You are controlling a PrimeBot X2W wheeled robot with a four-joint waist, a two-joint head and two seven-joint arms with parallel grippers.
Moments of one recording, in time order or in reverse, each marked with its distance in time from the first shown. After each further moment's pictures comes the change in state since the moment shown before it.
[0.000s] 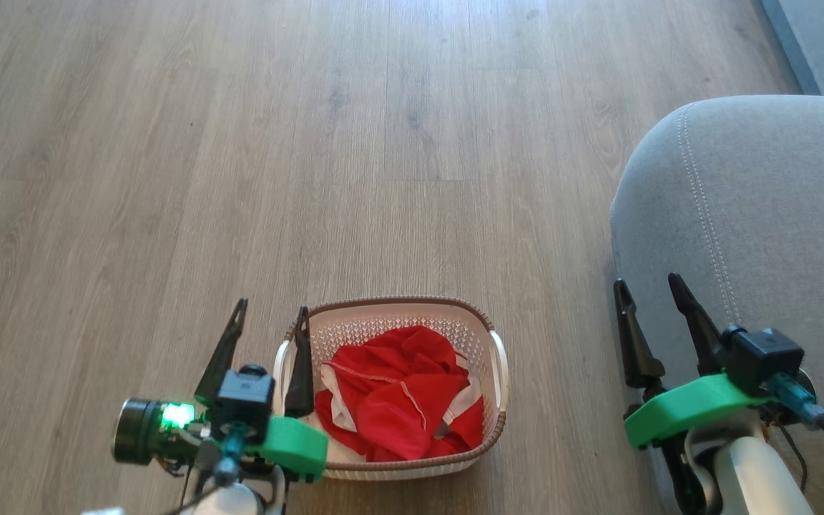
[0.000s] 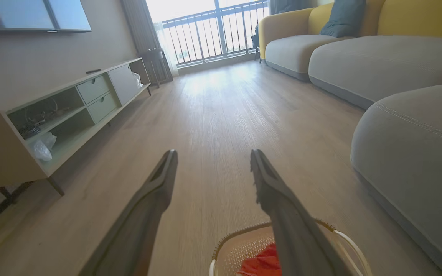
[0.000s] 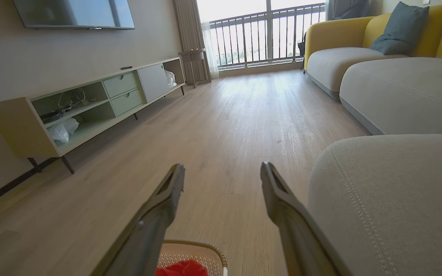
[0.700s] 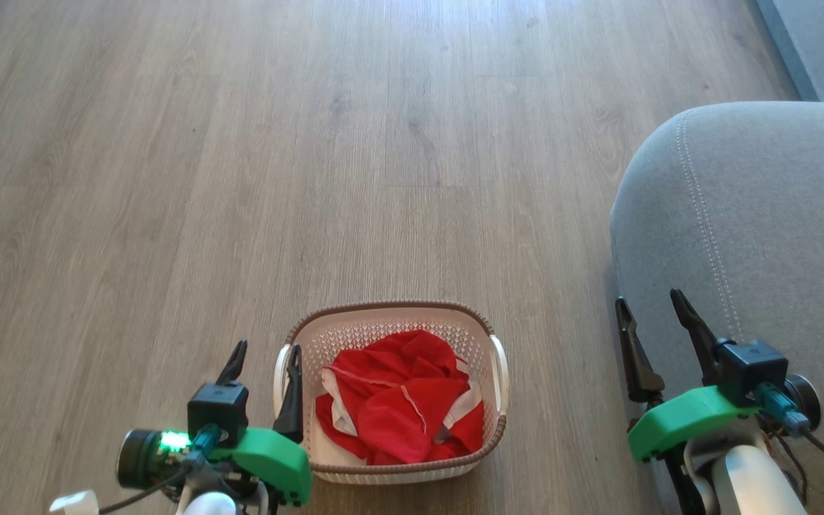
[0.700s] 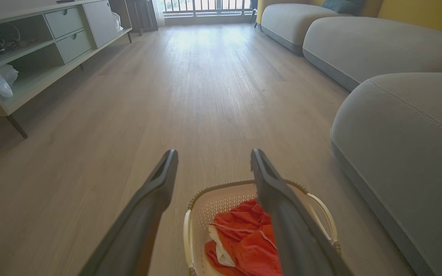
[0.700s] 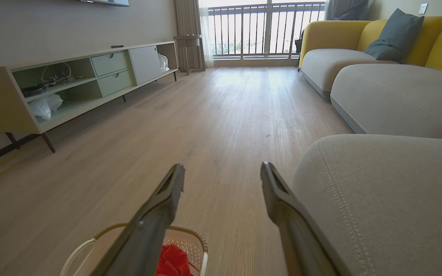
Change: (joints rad) left arm 0.005 -0.057 0.091 0.184 -0.070 -0.156 -0.032; right arm -0.003 -0.001 -0.020 0.077 -0.123 0.000 -0.035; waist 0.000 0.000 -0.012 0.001
